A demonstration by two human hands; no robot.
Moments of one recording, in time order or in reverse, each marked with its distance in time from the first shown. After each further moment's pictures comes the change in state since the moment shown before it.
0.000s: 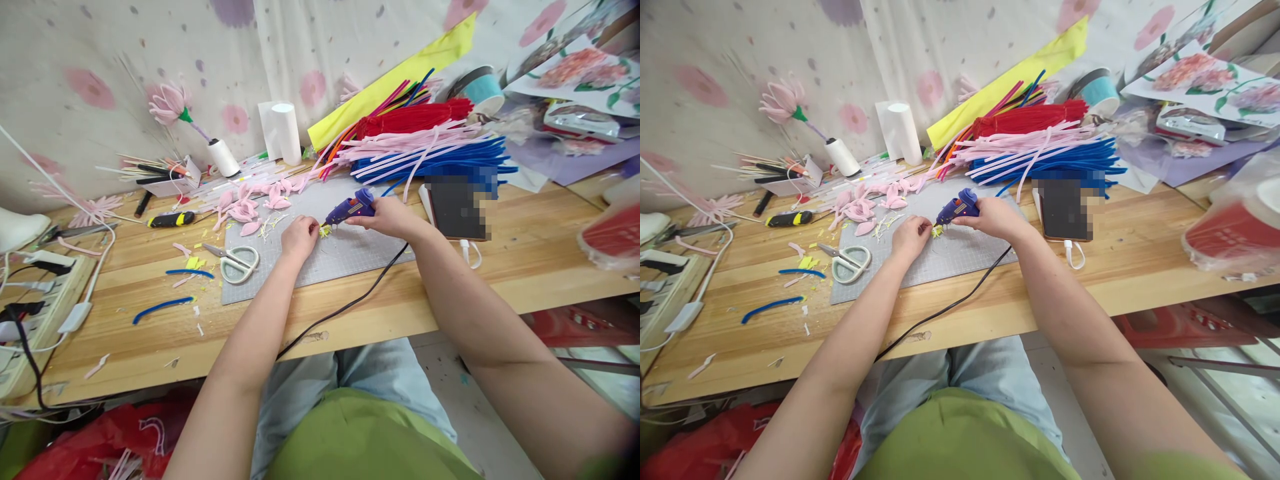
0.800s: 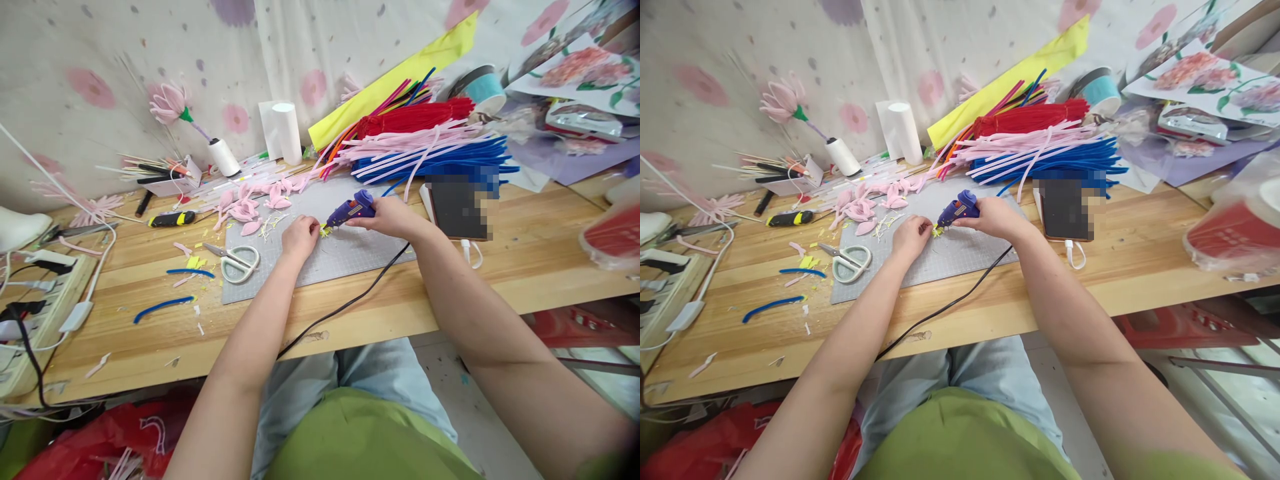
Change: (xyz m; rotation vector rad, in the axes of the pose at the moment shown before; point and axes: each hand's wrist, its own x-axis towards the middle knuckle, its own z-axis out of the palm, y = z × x) left_hand 0.000 0.001 -0.001 0.007 -0.015 -0.011; right_hand 0.000 0.000 -0.001 -0.022 0.004 -0.033
